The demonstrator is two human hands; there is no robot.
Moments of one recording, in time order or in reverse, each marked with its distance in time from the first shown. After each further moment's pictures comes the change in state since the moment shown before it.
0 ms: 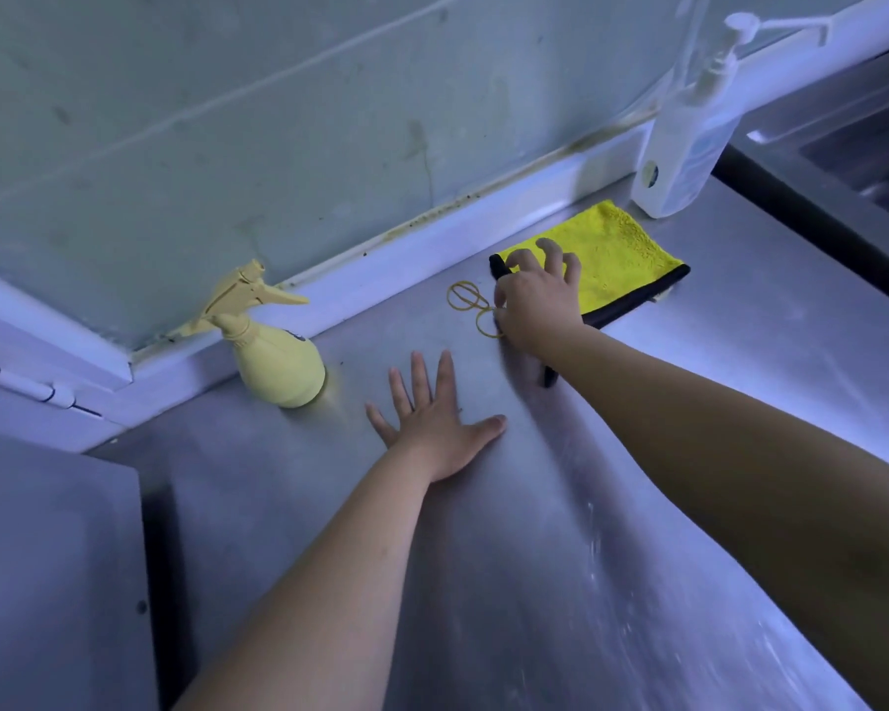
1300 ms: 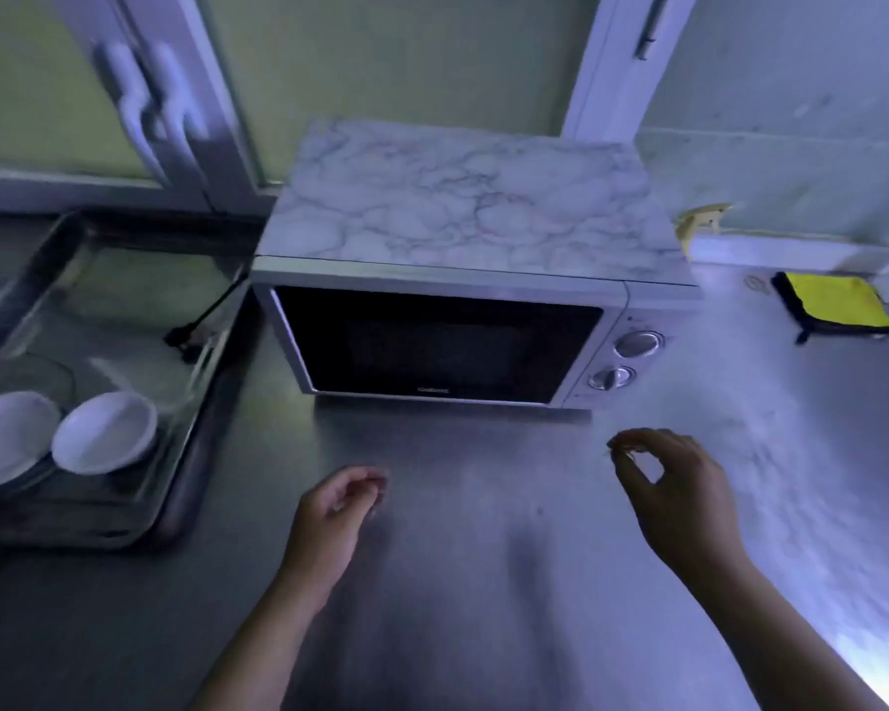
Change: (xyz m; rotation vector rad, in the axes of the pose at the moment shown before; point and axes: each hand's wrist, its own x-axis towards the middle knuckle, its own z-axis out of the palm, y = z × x) left_hand -0.604 -0.509 0.078 -1.424 0.606 -0.140; right_hand -0.587 -0.383 -0.162 0.483 0.100 -0.211
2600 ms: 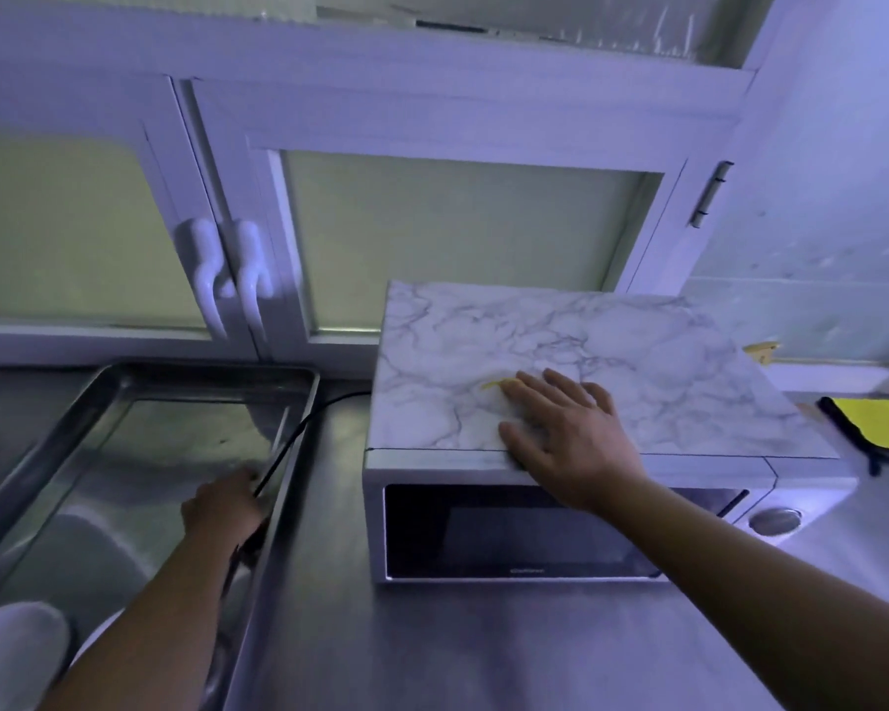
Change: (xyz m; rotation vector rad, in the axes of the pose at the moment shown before) left_hand 0.308 0.077 -0.208 1.319 0.219 -0.053; right_hand 0.195 -0.182 0.115 -0.336 -0.151 -0.382
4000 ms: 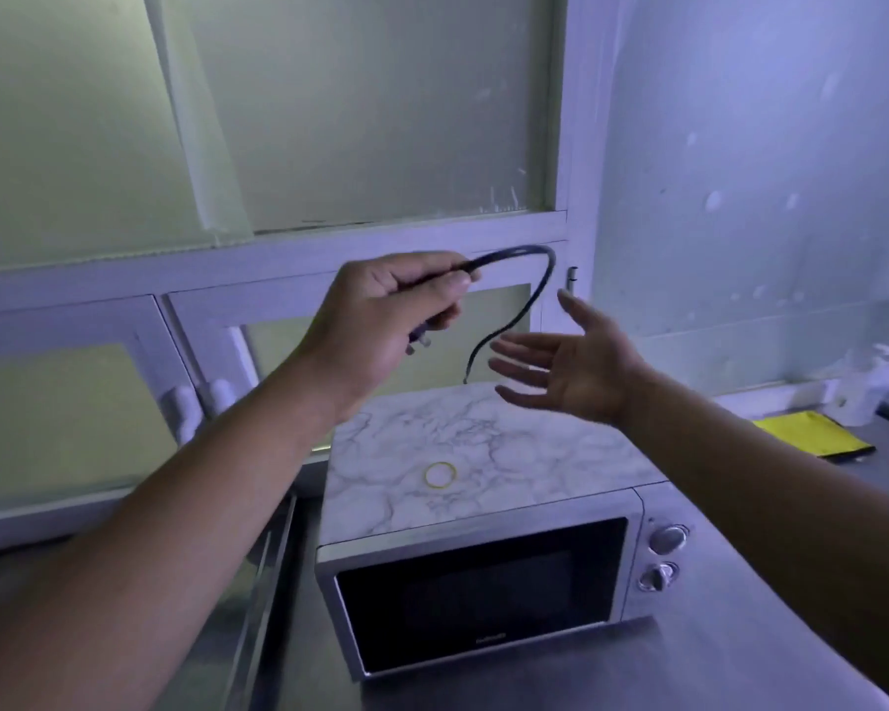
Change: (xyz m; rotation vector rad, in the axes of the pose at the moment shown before) left_hand -0.272 0.273 -0.335 -1.148 0.007 1.170; right_hand 0.001 0.054 -0.201 2.004 -0.107 0.492
